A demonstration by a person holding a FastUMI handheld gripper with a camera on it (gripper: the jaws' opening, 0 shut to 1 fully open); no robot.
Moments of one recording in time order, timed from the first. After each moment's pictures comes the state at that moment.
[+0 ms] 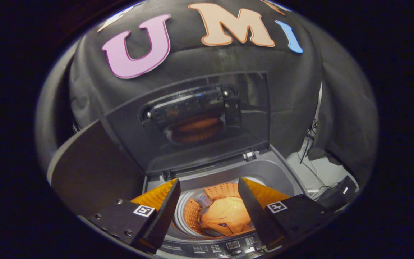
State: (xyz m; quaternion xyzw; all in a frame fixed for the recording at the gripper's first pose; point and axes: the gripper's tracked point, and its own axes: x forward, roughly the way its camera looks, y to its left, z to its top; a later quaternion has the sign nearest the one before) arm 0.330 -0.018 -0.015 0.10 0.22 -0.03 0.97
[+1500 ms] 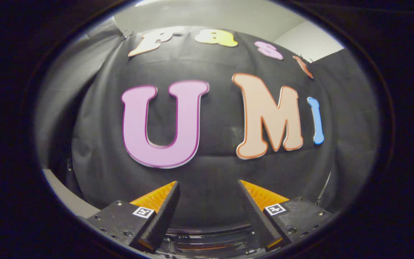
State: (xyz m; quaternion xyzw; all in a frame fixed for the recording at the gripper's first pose) arm 0.478 0.001 0.161 -0.03 -0.07 -0.04 1.00
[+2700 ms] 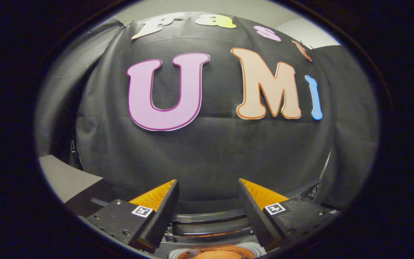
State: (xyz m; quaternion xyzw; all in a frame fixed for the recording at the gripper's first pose) arm 0.431 0.002 0.095 -0.02 -0.02 -0.03 1.00
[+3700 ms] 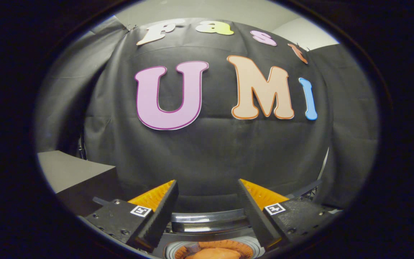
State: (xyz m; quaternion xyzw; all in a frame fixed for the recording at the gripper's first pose) arm 0.385 -0.003 0.080 -0.02 -0.03 -0.02 1.00
